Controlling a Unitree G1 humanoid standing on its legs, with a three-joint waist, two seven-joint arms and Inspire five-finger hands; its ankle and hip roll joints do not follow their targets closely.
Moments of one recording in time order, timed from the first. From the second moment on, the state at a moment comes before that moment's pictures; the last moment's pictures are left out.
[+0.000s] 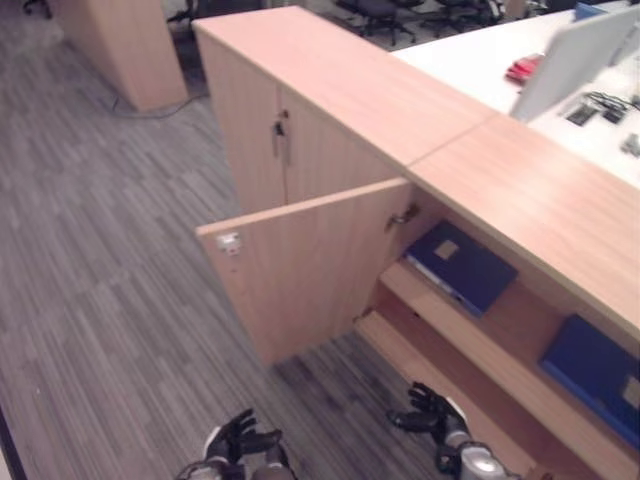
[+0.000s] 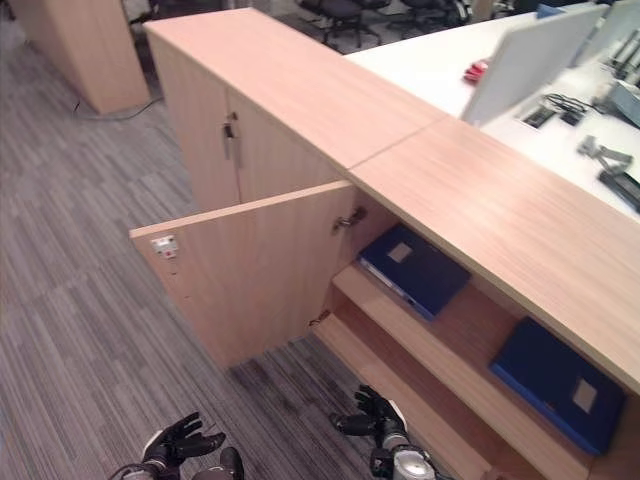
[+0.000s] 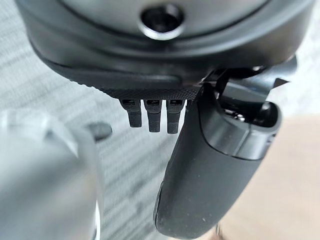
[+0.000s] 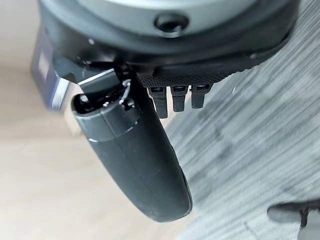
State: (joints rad) left arm 0.03 0.30 -0.11 1.01 -0.38 -0.09 -0.03; right arm 0.03 -0.19 0.28 0.76 0.43 -0.10 -0.02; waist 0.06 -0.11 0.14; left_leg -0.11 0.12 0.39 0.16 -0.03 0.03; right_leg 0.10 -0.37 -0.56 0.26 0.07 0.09
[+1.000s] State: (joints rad) left arm 0.20 0.30 -0.08 0.98 -0.34 -0.11 -0.09; right arm 0.11 -0.25 0.16 0.72 0.42 -0.10 -0.02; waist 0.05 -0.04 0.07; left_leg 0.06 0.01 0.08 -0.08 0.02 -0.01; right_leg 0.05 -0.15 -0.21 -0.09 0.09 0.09
